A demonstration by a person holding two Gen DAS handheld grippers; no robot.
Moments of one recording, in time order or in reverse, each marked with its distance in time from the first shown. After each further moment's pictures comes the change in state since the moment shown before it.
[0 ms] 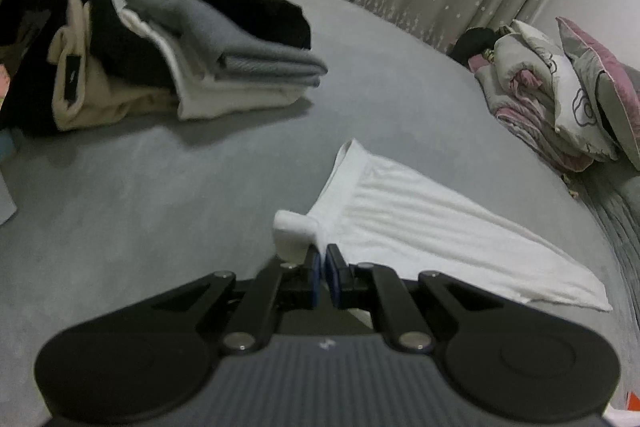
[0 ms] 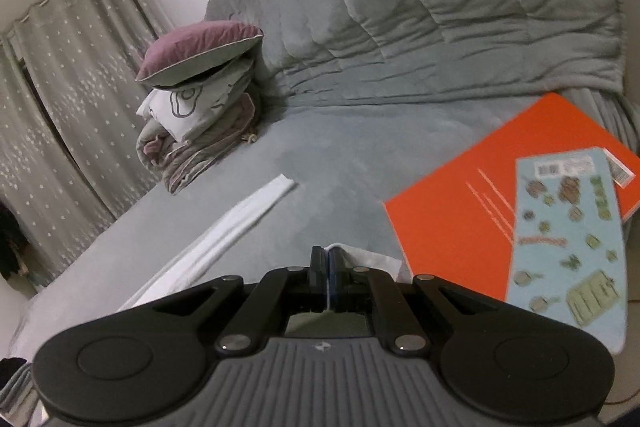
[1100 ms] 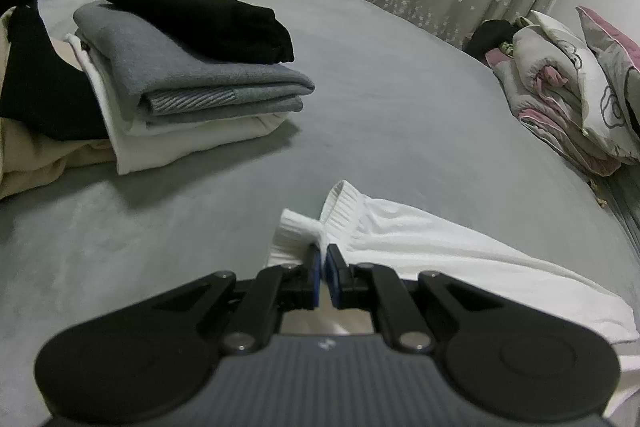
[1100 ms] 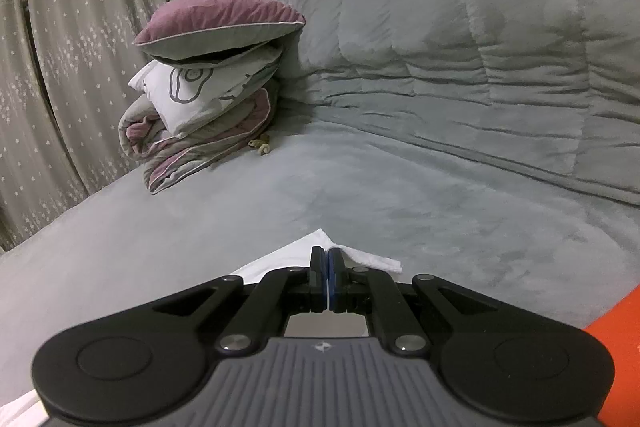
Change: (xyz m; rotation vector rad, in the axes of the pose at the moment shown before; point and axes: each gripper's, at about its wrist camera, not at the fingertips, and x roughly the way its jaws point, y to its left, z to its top) left arm 0.075 -0.030 0.047 0.021 0.016 0.070; right arm 0.173 0.103 0.059 -0.190 -0.010 -0.072
